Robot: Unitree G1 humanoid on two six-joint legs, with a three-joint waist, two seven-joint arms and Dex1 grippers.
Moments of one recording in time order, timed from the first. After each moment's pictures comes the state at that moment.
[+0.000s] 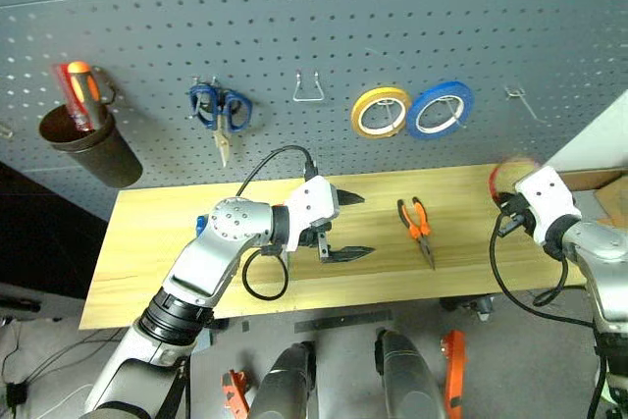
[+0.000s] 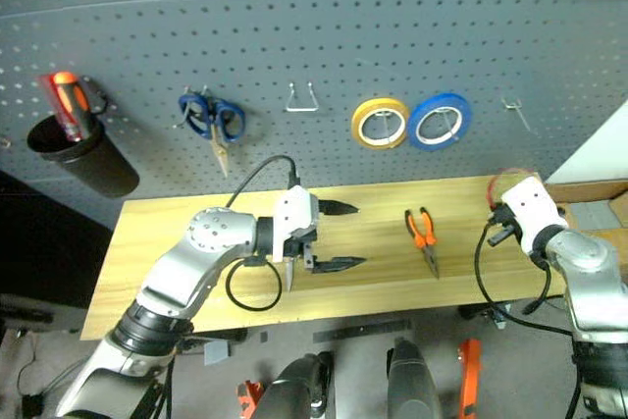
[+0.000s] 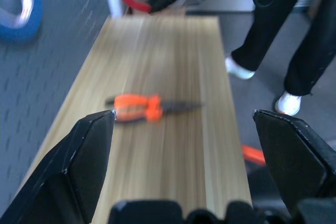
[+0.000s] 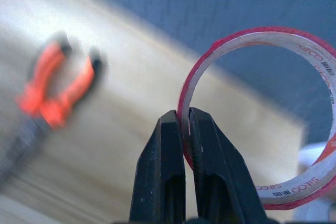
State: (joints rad) left arm -0.53 0.48 -0.30 -0.19 -0.22 0.33 -1.02; right arm -0.17 -0.65 -0.23 -0.39 0.02 0.60 0.56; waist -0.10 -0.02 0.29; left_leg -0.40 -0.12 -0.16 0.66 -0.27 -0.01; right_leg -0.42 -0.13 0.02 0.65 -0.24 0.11
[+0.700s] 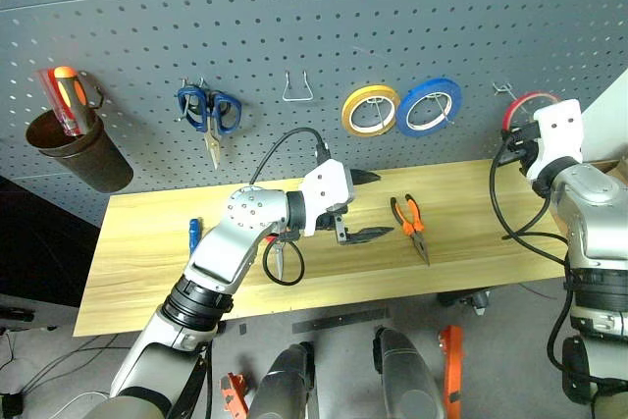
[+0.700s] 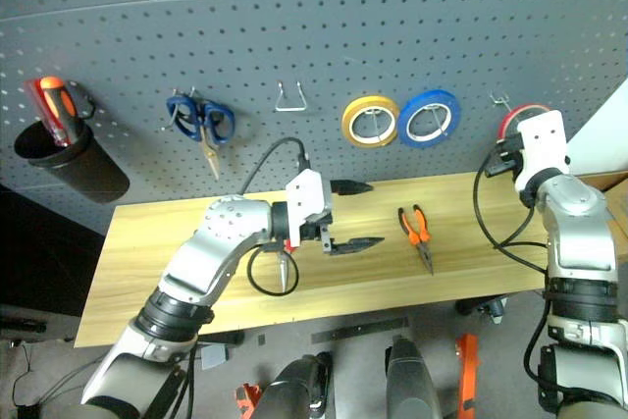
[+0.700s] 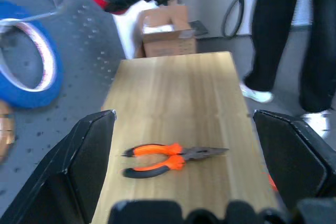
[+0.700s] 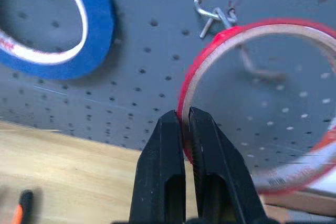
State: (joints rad) left arm -0.58 0.38 -0.27 -0.12 -0.20 0.26 -0.90; right arm -0.62 -0.57 -0.23 0.20 0.09 0.44 0.43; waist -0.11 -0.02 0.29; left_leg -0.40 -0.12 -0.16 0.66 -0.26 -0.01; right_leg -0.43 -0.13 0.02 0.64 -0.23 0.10
